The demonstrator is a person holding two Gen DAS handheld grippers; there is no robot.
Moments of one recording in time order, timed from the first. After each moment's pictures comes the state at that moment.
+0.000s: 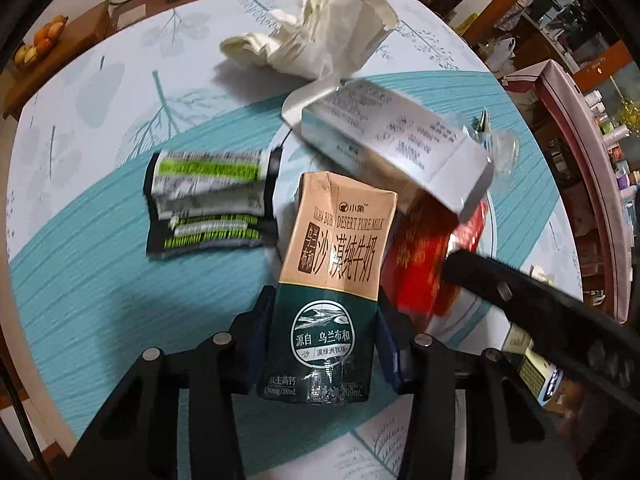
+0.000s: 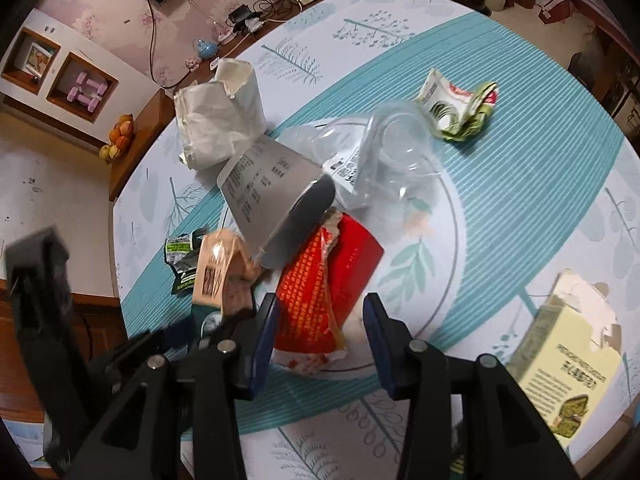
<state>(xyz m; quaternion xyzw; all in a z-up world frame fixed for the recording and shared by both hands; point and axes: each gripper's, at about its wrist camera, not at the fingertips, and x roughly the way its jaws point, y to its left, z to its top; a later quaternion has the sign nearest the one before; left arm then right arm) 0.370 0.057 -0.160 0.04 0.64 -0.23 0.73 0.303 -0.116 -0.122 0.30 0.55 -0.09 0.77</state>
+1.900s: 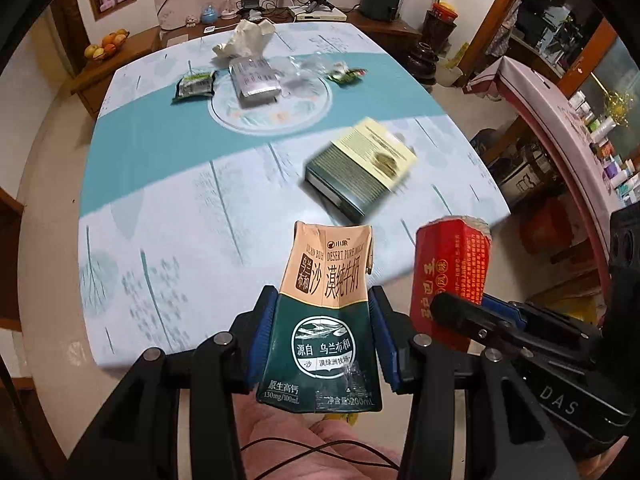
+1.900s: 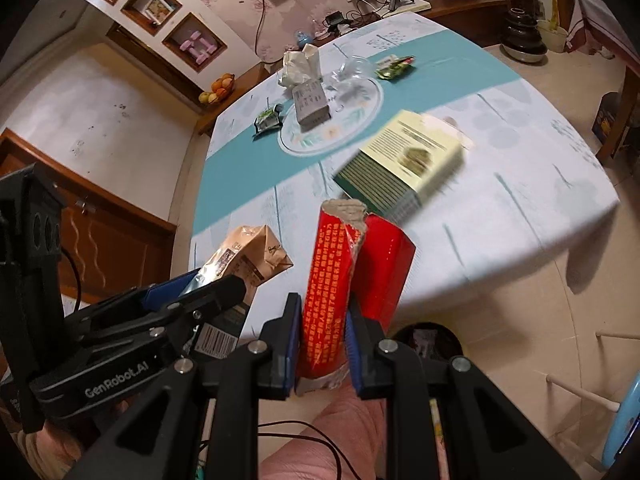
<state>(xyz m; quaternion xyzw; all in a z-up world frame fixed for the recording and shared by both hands) 0.028 0.005 -0.036 0.03 0.57 -0.17 0.81 -0.017 -0.149 -0.046 0.24 0.51 0.07 0.82</state>
